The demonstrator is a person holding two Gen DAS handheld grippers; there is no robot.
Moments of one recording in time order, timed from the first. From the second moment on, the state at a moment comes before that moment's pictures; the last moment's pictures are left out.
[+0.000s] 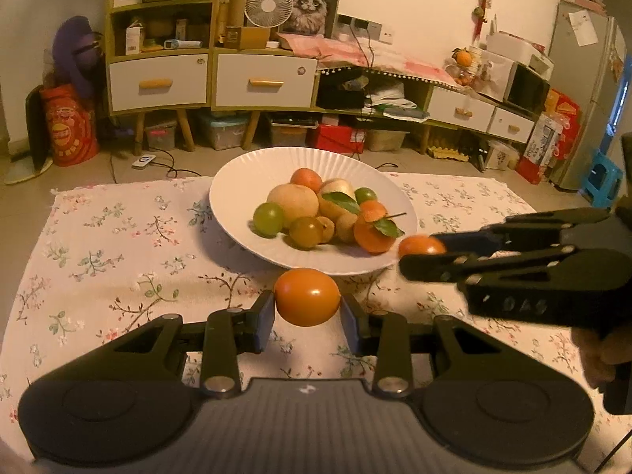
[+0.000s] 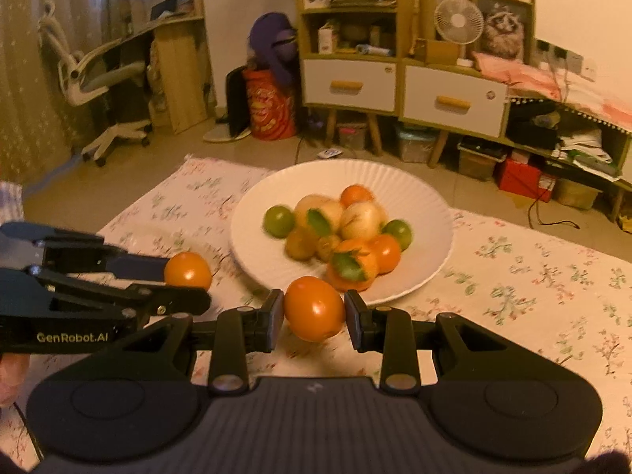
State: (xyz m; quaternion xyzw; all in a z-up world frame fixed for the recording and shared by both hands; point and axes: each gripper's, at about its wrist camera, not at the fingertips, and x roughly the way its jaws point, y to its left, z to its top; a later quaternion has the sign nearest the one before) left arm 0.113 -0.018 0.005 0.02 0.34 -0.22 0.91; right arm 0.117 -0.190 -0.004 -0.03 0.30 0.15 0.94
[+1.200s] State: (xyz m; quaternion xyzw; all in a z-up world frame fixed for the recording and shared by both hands) left arm 0.159 -0.075 -0.013 0.08 0.32 -0.23 0.91; right arm 0.185 -0.247 -0.011 0.02 0.29 0.08 0.95
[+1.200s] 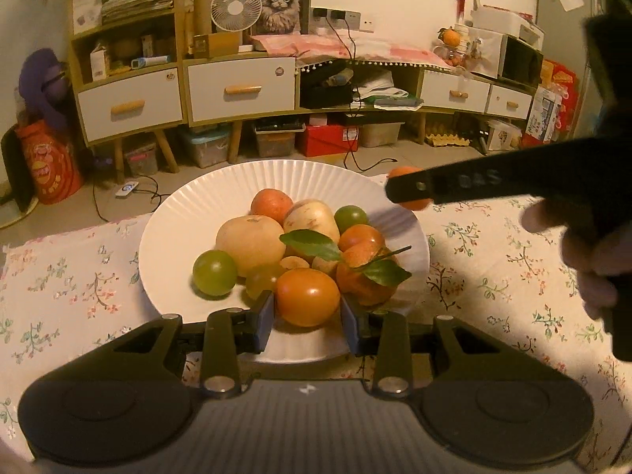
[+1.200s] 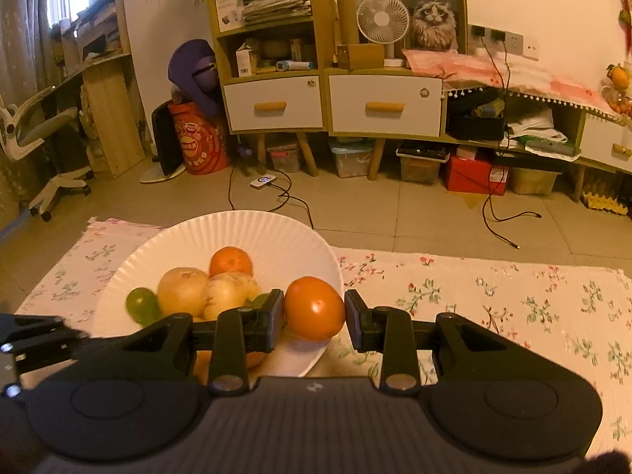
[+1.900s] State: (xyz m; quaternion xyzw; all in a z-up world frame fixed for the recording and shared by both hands) left arm 0.159 -0.069 -0.011 0.08 0.30 -0.24 0.92; right arm 0.223 -0.233 -0.020 0.02 0.30 0.11 0.95
